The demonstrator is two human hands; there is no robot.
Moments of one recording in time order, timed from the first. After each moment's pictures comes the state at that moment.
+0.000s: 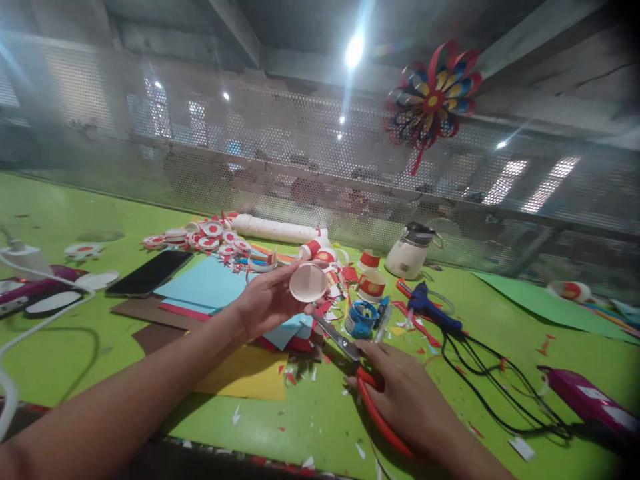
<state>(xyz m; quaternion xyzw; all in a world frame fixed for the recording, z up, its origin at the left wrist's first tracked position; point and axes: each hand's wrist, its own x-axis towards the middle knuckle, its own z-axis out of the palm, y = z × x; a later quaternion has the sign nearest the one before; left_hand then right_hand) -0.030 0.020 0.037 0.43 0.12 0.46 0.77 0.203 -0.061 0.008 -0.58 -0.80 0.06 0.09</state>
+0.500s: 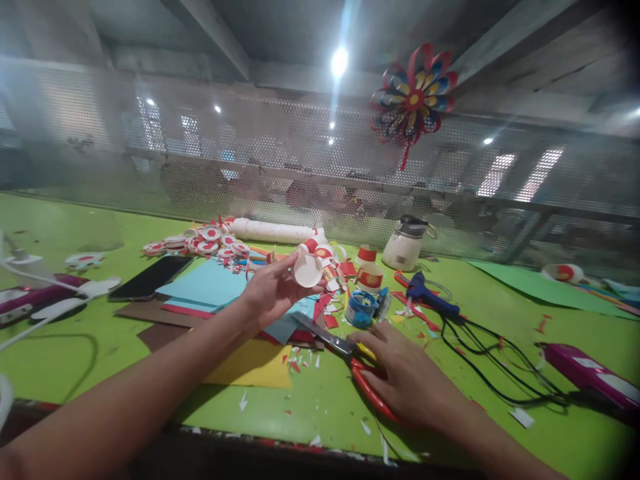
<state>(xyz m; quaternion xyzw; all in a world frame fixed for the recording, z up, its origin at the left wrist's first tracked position) -0.020 0.023 0.036 0.36 0.21 0.54 0.73 0.207 -0.068 0.006 -0.52 -0.85 0.03 0.11</state>
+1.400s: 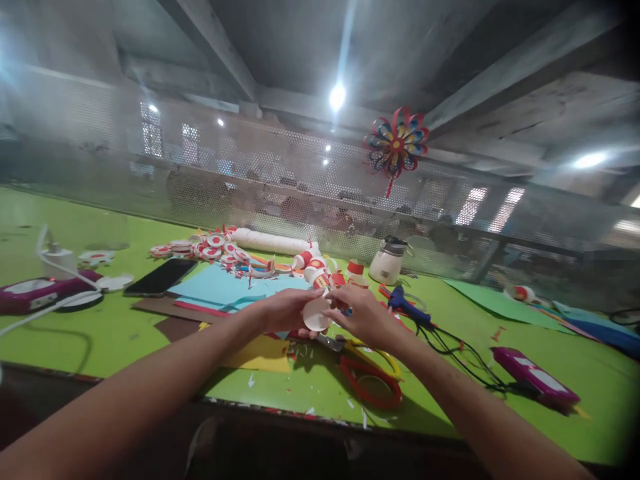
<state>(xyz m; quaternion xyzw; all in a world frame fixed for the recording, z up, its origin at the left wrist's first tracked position) -0.017 0.029 0.005 0.56 0.14 0.22 0.79 0.175 -0.021 0.051 -0.38 -0.88 -0.02 0.27</state>
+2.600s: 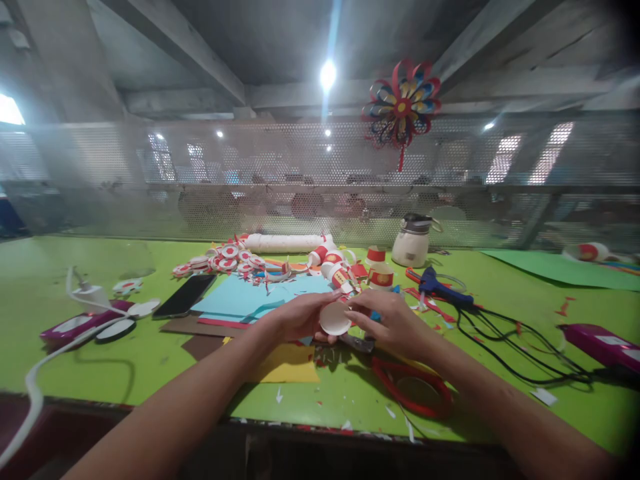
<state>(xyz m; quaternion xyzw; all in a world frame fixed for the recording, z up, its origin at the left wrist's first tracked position) -0.022 0.032 0.003 0.56 0.24 0.21 0.76 0.180 -0.022 0.025 -0.34 -0.88 -0.02 0.33</state>
